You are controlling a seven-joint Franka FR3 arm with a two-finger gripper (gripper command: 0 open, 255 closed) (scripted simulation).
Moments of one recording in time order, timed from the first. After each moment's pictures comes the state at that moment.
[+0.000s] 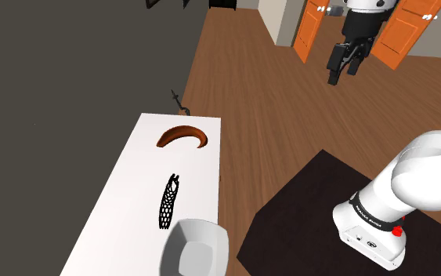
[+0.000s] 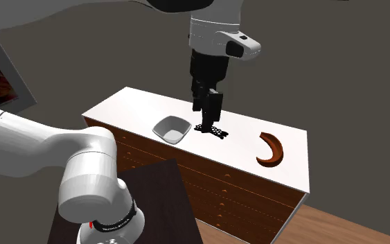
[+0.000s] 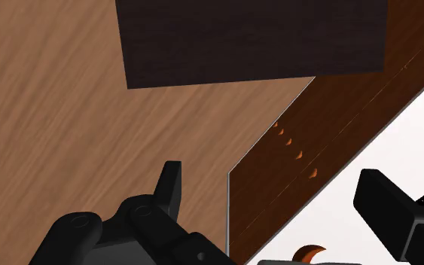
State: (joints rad) arm -0.02 -0.77 -0.01 -2.33 -0.05 1.43 0.09
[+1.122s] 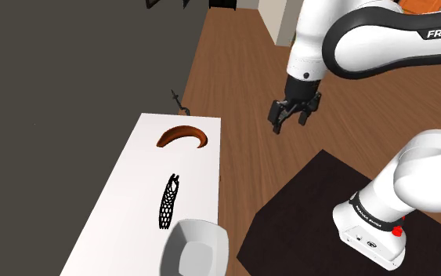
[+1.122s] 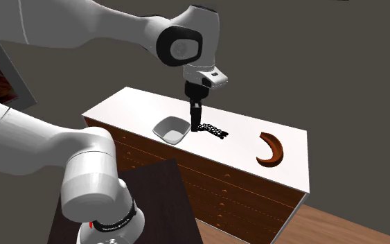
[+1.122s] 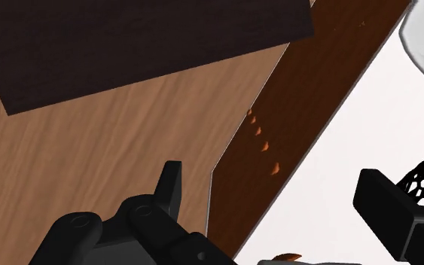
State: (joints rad) arm 0.04 -0.67 0.28 -2.57 0.19 1.83 0.49
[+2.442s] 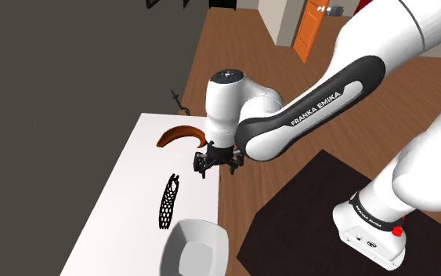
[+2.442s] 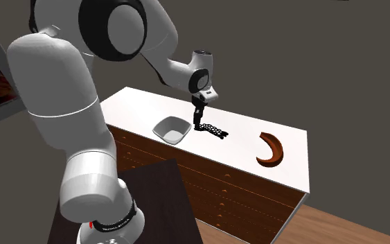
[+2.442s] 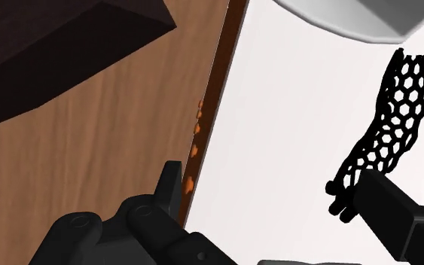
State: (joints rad) arm 0.01 0.08 0.65 -2.36 -0.02 2.42 1.20
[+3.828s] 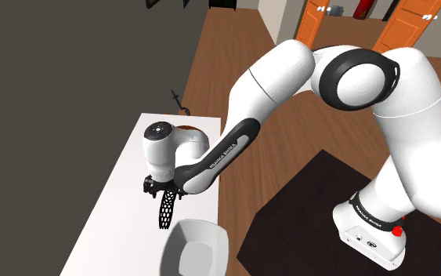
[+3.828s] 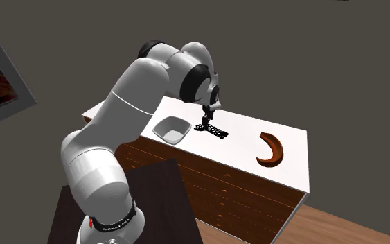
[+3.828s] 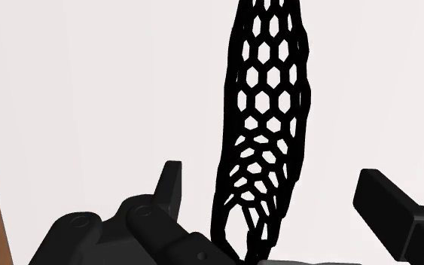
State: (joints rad) arm 0.37 0.80 0.38 -1.71 -0.43 2.49 1.71
